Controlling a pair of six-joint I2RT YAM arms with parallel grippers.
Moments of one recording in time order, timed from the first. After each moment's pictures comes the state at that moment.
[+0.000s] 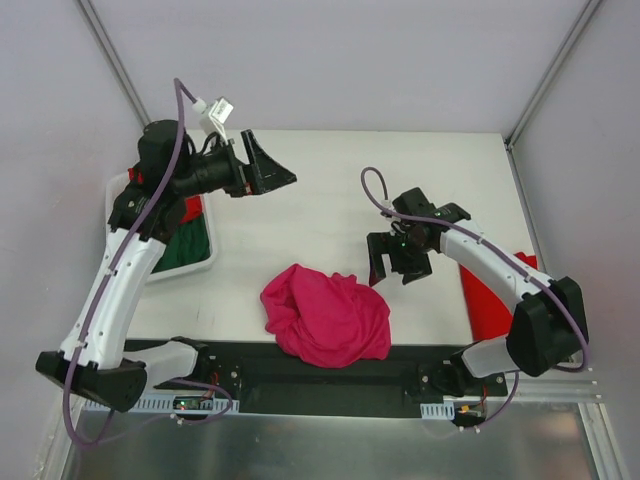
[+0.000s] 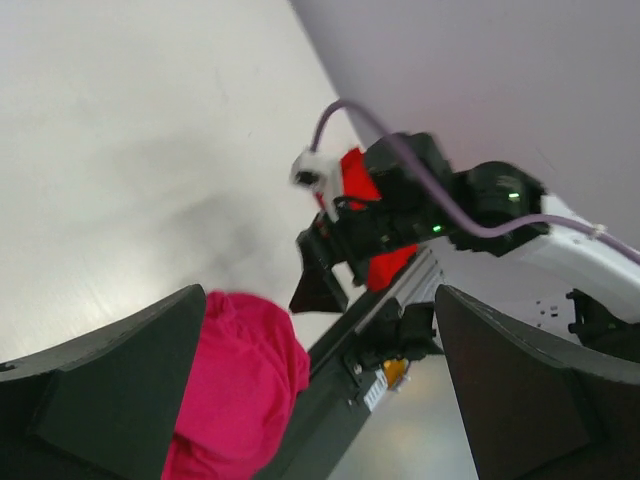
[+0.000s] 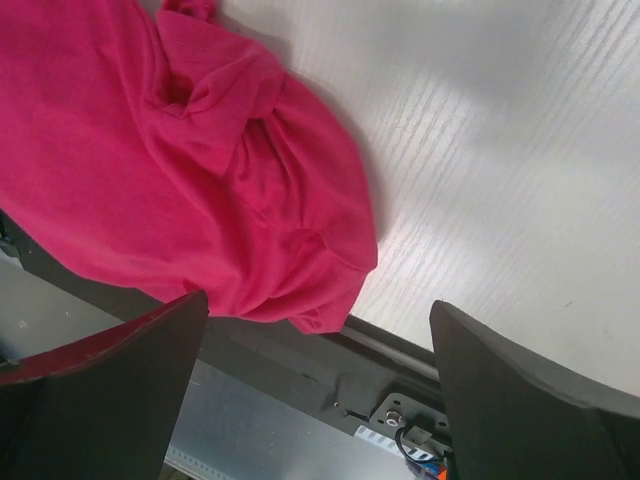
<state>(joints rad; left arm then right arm) -0.30 1.14 1.47 -0.55 0.65 -0.60 0.52 1.45 1.10 -0.98 -0.25 0.32</state>
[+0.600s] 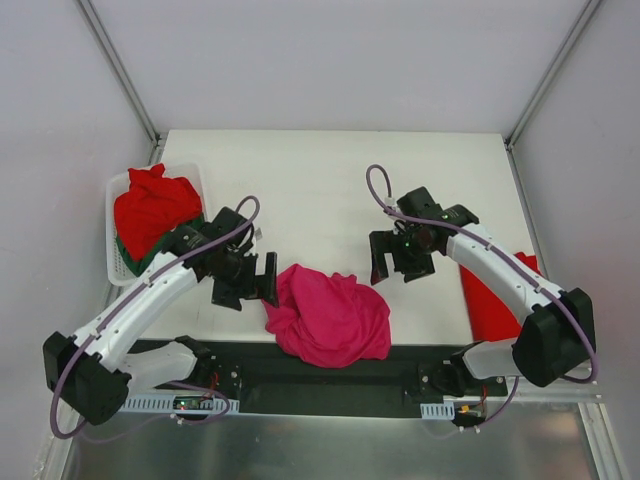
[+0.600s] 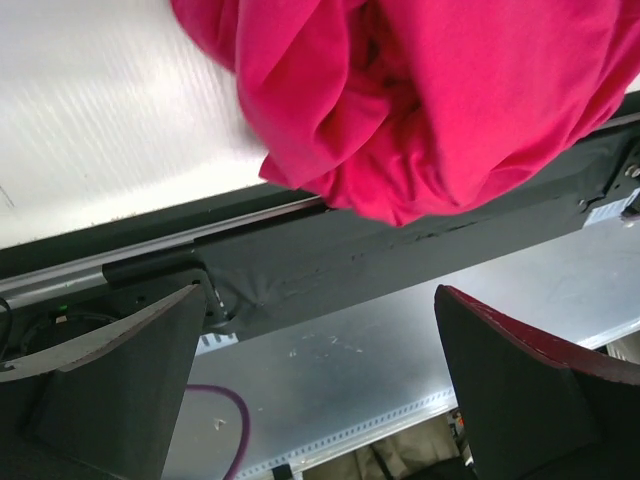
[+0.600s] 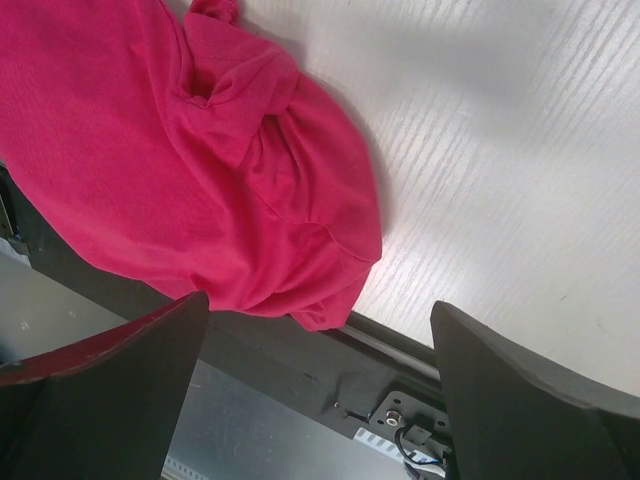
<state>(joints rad) -0.54 1.13 1.02 -1.17 0.28 -0.55 0.52 1.36 1.10 -0.99 -0.24 0.32</state>
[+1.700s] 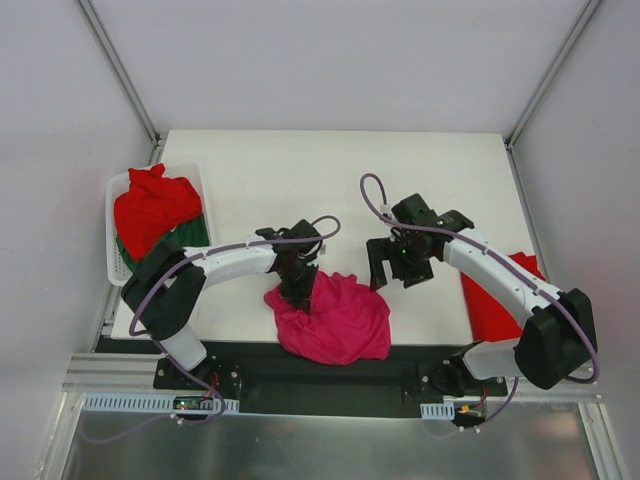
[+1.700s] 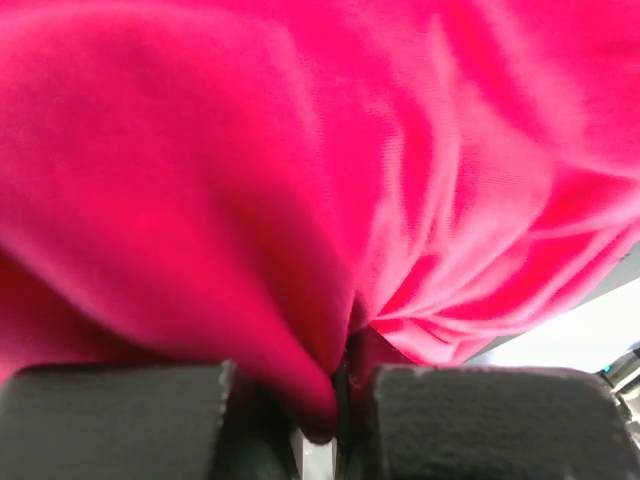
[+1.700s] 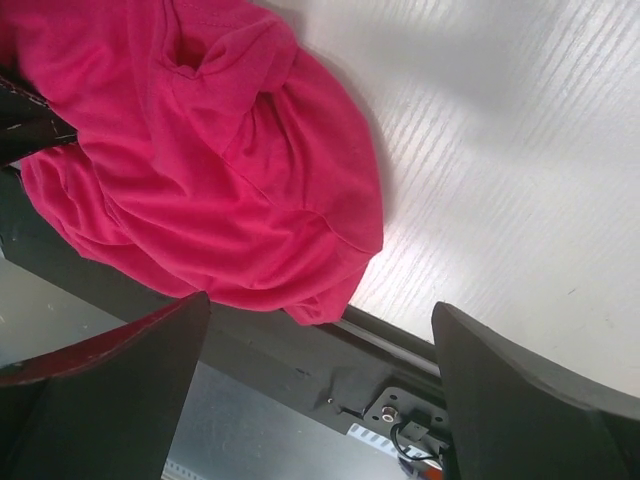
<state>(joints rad) -0.78 1.65 0.96 -0.67 0.33 -0.53 0.56 1.36 1.06 -0.98 -0.22 0.32</state>
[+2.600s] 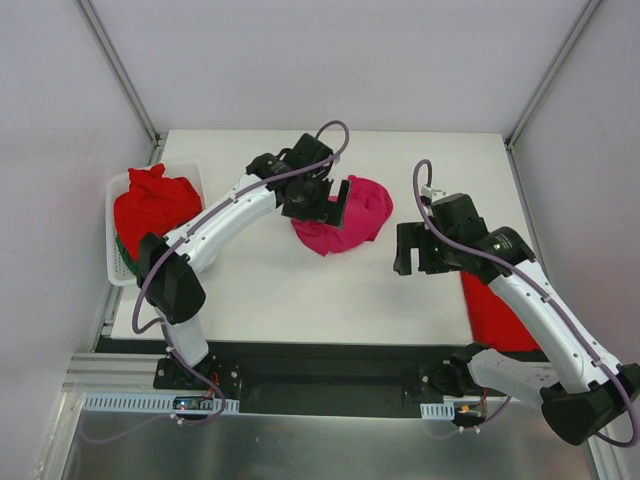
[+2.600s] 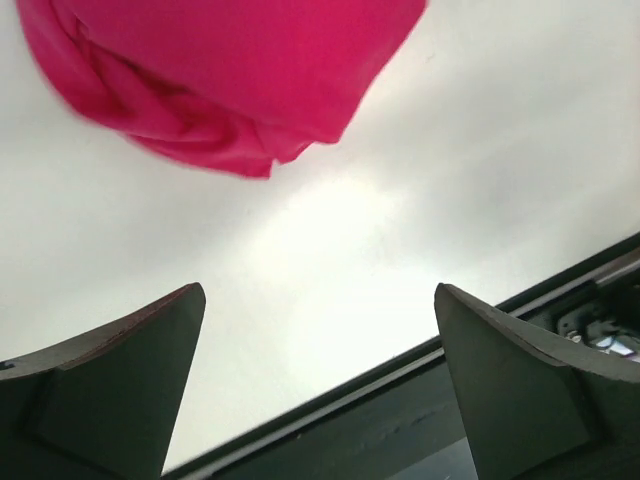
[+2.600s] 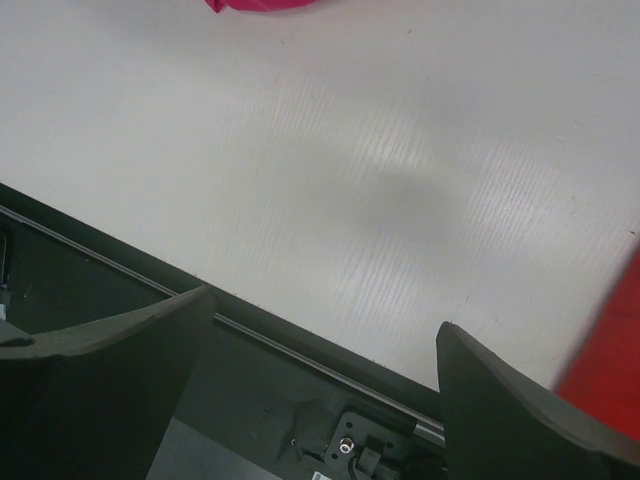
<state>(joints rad) -0.69 1.77 1.75 -0.96 0.11 -0.38 0.53 1.04 1.13 -1.05 0.01 0.35</state>
